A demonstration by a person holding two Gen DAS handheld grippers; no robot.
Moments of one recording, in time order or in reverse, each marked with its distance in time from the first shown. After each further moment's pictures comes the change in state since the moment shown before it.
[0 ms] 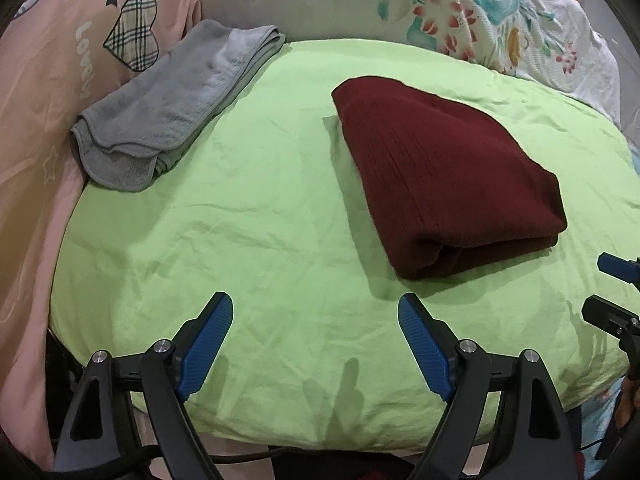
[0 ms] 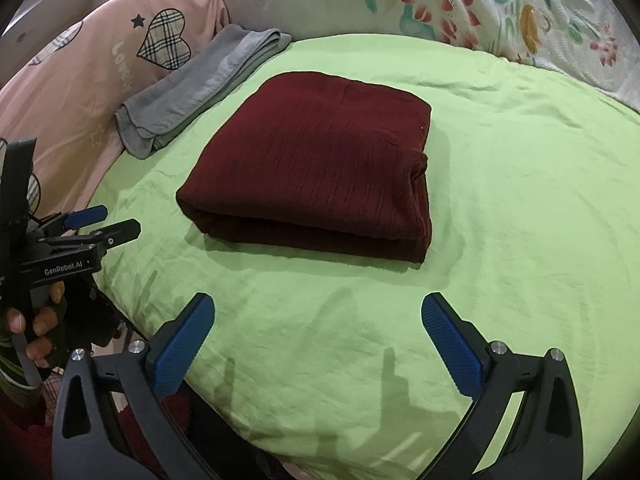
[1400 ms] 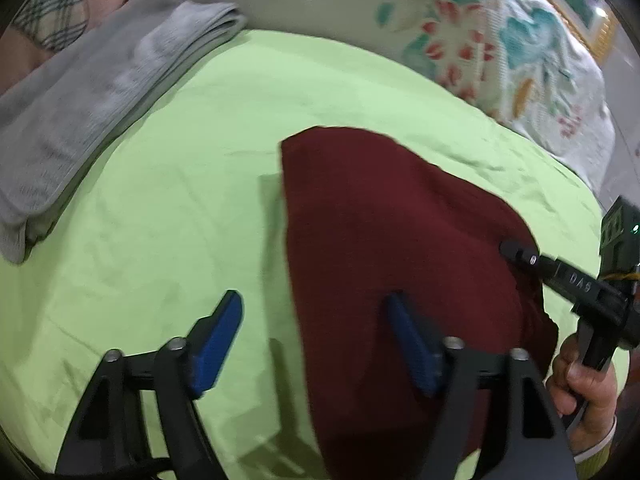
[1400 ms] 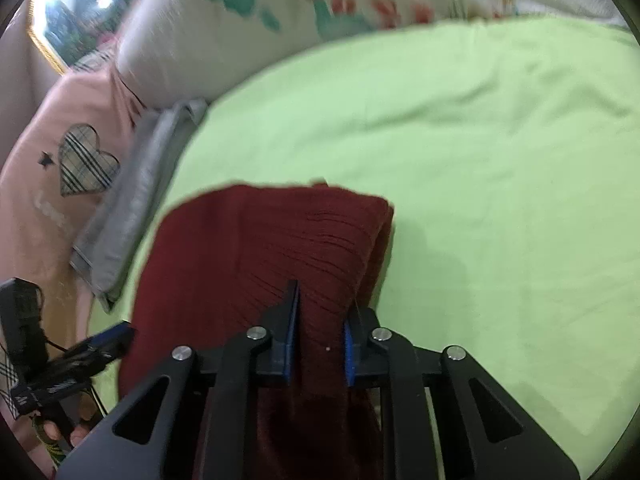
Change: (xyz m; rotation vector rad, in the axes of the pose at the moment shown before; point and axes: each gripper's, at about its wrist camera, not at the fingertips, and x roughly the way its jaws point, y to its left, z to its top) left arm 0.102 -0.017 0.123 -0.141 0.042 -0.255; right arm 0.099 -0.097 0.140 0.323 -0.102 0.086
